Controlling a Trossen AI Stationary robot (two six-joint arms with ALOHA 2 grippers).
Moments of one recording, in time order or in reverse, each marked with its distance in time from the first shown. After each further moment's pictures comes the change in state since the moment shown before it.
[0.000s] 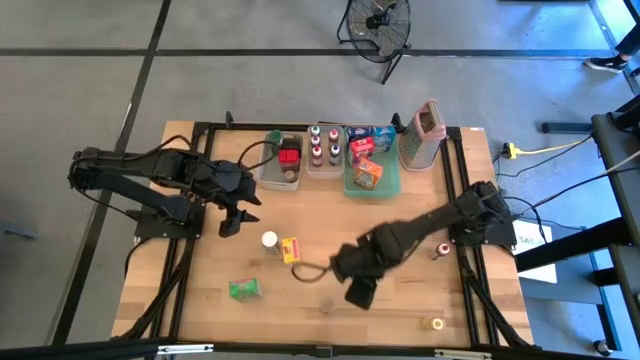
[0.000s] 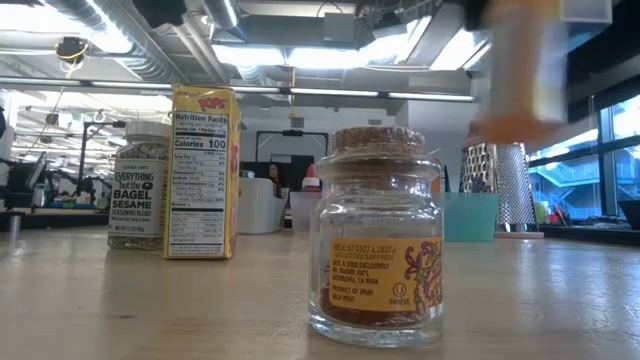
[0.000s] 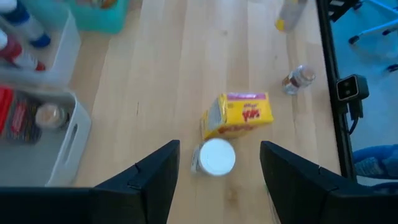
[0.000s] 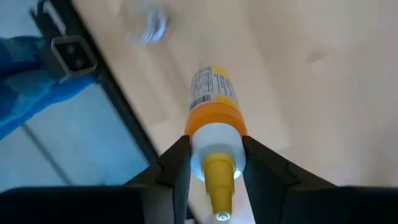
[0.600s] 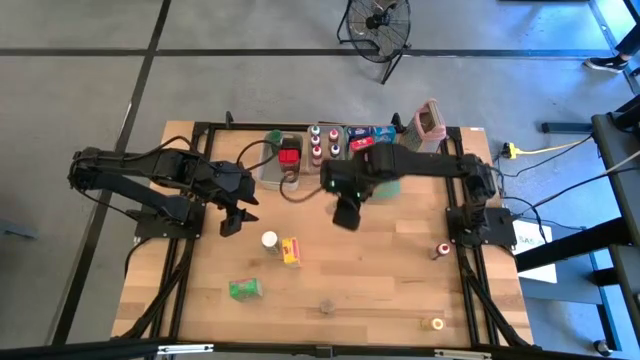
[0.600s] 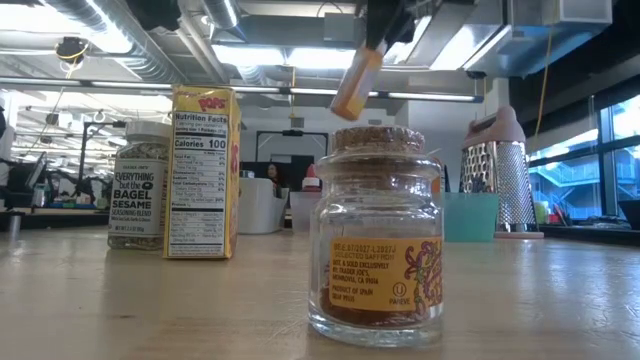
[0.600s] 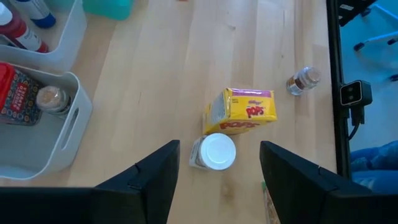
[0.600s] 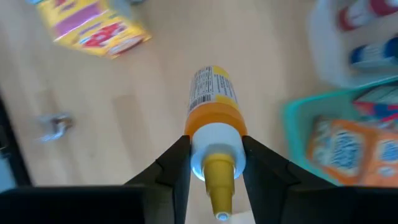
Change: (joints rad) left arm 0.000 0.000 0.000 -0.025 -0.012 -0.072; right arm -0.397 0.000 0.269 -0.163 0.217 -0.573
